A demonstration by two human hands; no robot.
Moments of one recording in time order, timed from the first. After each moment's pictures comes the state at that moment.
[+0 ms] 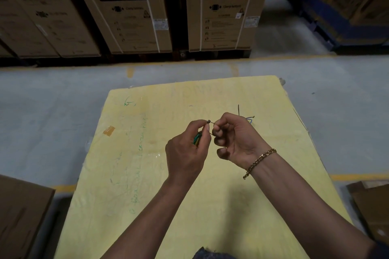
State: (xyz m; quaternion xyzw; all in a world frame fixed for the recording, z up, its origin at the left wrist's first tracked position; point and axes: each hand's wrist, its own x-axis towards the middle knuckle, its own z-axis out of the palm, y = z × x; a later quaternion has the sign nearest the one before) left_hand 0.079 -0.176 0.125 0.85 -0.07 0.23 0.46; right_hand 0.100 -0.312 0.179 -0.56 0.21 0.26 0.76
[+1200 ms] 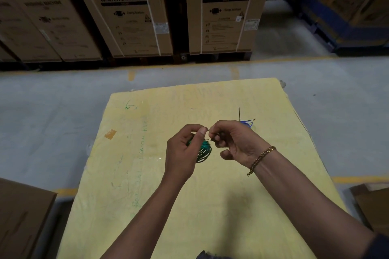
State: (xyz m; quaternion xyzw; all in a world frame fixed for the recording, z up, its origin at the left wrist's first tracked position) left_hand 0.086 -0.167 0.131 0.75 0.01 0.05 0.66; right_hand 0.109 -0.315 0.176 -0.63 0.17 0.26 0.71
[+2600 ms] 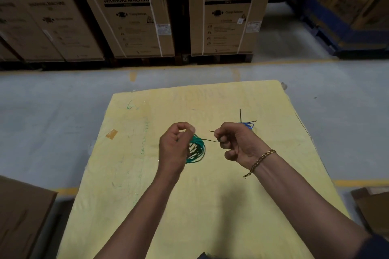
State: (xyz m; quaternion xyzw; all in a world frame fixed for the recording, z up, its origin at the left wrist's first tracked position) left_hand 0.096 -0.154 0.130 0.71 0.11 0.02 0.70; right_hand 0.112 -0.319 0.161 -0.59 0.23 0.26 0.73
